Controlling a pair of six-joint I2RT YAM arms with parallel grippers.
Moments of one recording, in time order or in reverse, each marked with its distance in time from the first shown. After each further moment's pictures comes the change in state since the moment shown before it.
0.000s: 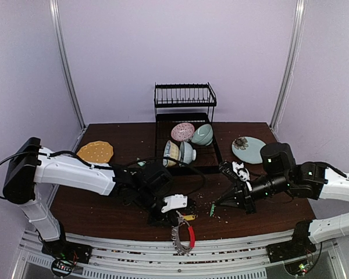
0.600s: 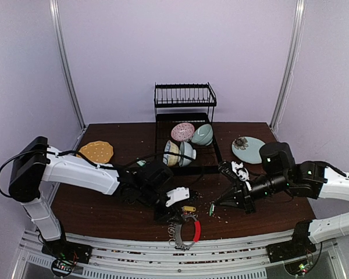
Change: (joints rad) left arm 0.035 0.058 -0.007 0.156 -0.016 -0.104; right arm 0.000 0.010 0.010 -0.006 -0.001 -0.011
